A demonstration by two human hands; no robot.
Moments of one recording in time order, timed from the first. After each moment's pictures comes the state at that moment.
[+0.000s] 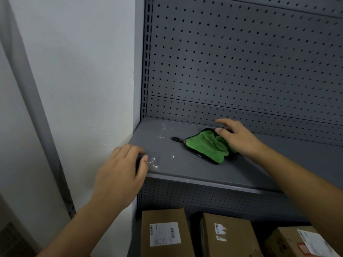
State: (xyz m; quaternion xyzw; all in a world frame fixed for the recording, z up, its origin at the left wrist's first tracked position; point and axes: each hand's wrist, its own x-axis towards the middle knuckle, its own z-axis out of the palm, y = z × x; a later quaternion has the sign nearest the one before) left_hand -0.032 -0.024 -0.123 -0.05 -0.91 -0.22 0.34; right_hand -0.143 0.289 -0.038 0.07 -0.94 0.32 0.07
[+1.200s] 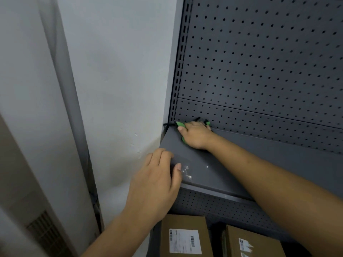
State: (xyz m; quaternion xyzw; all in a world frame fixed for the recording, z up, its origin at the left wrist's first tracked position) left_hand -0.028 -0.019 -0.120 -0.03 -0.92 -0.22 0.32; right_hand -0.225 0.100 -0.067 0.16 -0.99 0.04 -0.02
